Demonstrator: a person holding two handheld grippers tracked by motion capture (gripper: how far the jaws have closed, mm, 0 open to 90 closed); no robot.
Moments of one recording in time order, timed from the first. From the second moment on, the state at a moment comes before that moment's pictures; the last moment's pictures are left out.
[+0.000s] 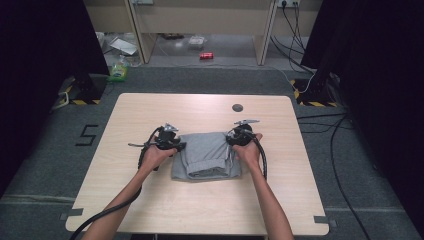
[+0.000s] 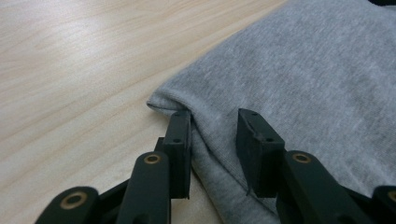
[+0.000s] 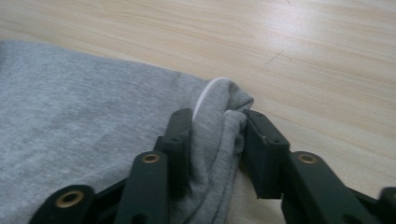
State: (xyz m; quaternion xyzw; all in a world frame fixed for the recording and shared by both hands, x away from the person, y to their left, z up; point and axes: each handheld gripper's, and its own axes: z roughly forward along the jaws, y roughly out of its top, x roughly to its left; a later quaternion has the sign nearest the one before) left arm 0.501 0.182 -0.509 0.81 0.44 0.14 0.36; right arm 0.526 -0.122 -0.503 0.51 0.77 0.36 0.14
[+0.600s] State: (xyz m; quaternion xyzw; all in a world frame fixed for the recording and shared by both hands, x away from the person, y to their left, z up) left arm 0.503 0.183 -0.507 0.81 0.45 0.14 0.36; right arm 0.524 -0.125 -0.501 0.52 0.76 0.35 0.15
